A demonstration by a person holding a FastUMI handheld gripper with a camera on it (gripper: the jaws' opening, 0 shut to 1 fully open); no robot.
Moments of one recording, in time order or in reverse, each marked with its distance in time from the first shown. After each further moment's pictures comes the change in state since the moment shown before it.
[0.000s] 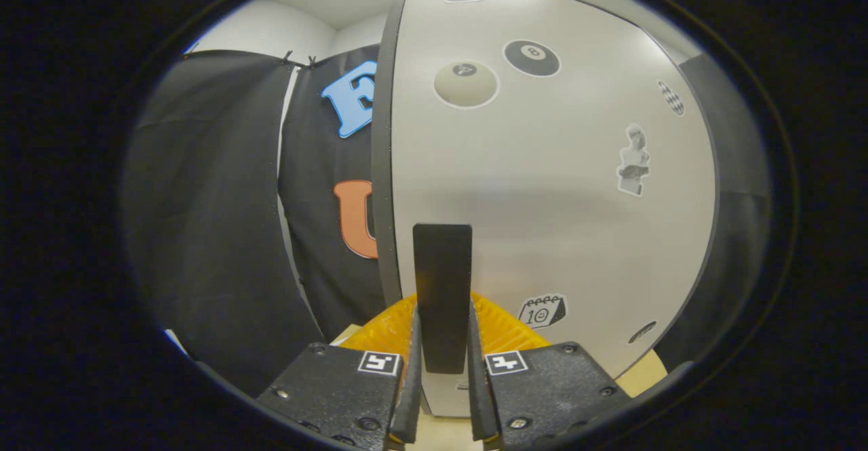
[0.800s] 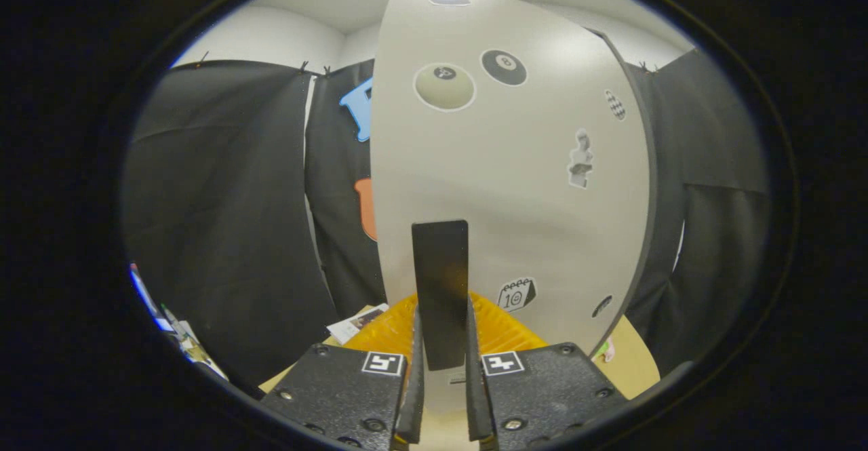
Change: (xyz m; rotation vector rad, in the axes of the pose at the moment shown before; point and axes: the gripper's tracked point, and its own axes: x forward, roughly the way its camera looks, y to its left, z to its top) arm -0.115 -0.019 -0.006 0.004 0.017 0.051
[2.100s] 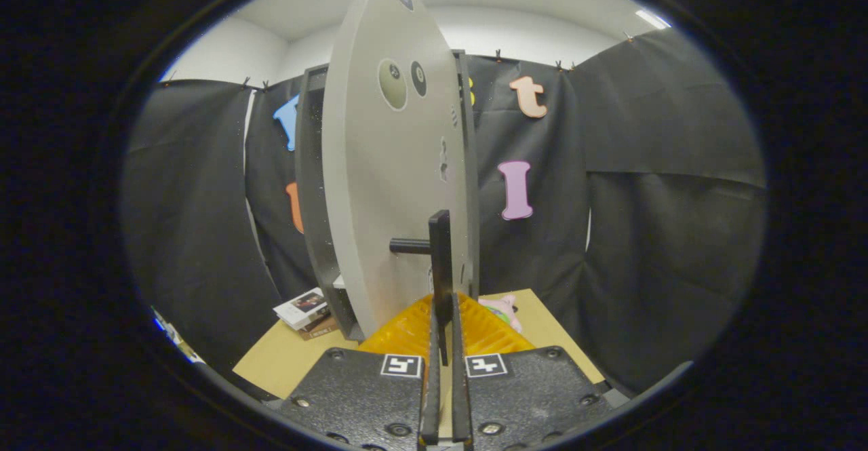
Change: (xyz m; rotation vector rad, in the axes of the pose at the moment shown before) arm -0.177 -0.171 -0.025 0.056 0.014 -0.281
